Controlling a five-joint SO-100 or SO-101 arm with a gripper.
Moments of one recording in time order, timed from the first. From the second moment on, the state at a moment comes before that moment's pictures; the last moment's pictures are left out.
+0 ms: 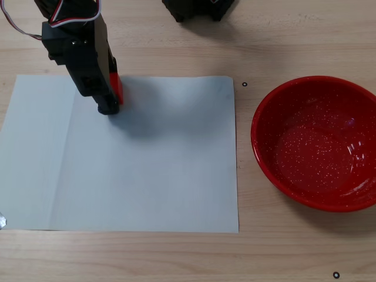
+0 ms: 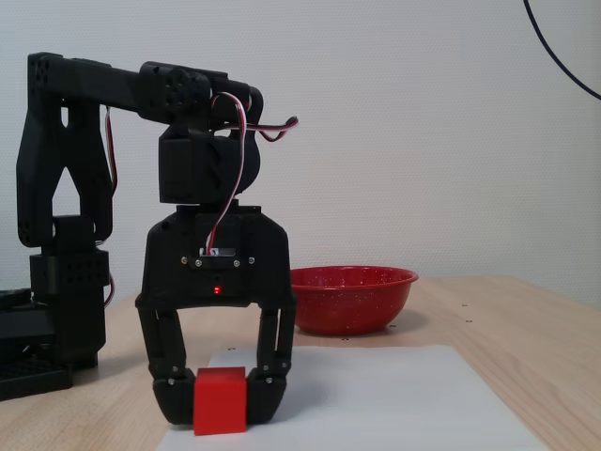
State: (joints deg) arm -31.3 89.2 97.8 89.4 32.3
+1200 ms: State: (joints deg) arm 21.0 95.4 64.9 102.2 -0.3
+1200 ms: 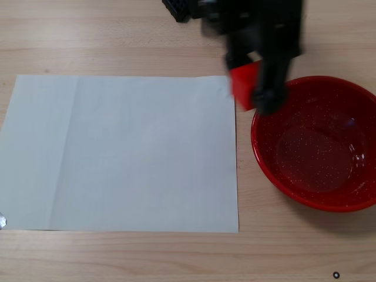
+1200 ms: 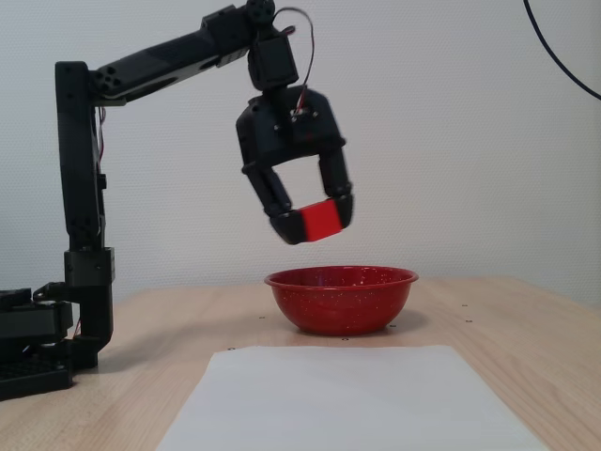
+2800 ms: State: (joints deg) arm 26.8 96.8 74.7 81.9 -5.5
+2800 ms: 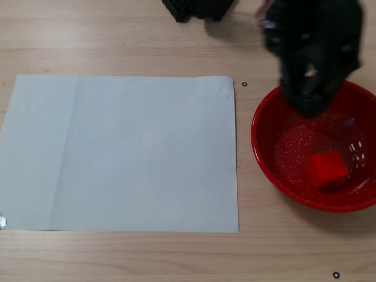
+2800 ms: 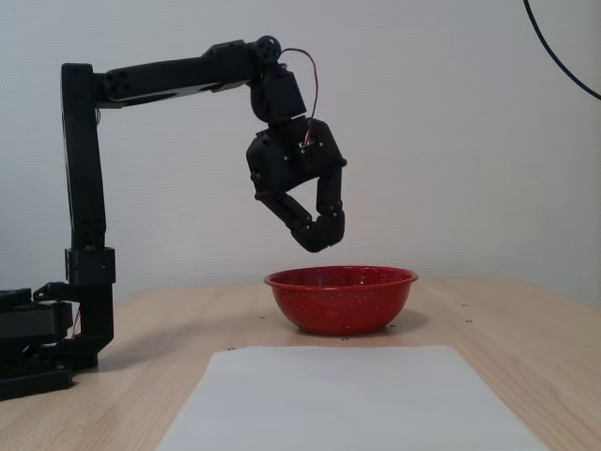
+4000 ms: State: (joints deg) arm 1.4 167.8 160.3 45.4 0.5
